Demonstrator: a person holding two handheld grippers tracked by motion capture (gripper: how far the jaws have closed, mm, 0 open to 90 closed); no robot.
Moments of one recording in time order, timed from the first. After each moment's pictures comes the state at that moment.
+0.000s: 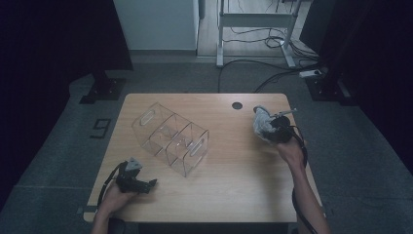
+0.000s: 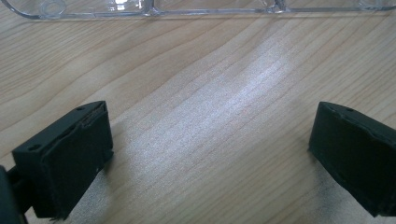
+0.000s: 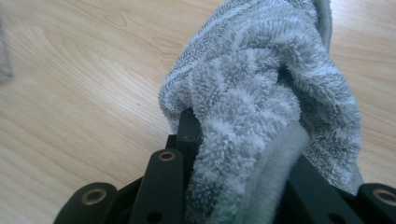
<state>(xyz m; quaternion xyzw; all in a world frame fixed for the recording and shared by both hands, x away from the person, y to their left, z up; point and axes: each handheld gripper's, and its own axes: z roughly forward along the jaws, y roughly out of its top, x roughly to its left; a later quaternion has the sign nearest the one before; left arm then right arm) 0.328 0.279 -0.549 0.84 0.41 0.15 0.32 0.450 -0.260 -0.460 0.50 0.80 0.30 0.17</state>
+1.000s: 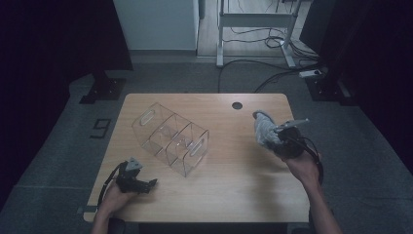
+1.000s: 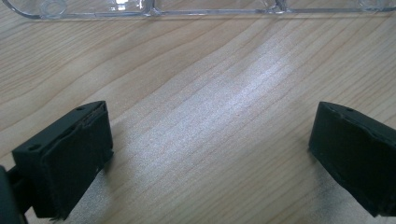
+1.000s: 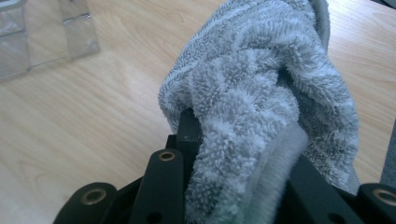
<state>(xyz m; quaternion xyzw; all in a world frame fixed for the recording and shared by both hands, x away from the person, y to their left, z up) 0.328 0.279 -0.549 0.84 0.41 0.15 0.32 0.366 -0.254 -0.407 0.46 0.82 0.31 0.18</state>
